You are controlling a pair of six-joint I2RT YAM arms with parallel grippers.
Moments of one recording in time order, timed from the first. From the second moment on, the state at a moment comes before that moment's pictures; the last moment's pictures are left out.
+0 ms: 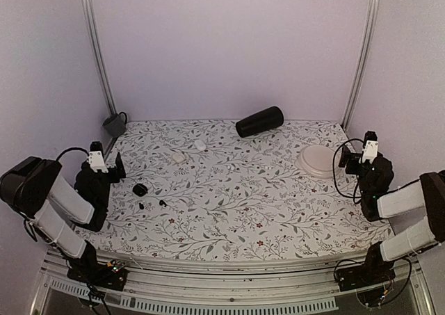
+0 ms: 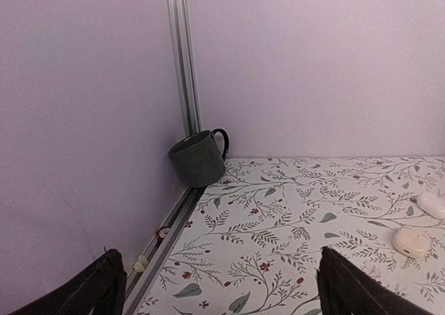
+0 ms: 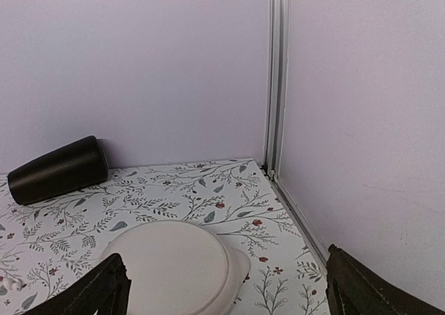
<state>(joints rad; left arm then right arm) -0.11 1.56 0.17 1.45 -0.34 0.11 0.06 1.43 0.20 1.25 0.22 0.00</state>
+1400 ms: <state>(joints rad) -0.50 1.05 0.58 -0.07 -0.06 -0.70 0.84 1.29 0.74 -0.17 0.17 0.60</state>
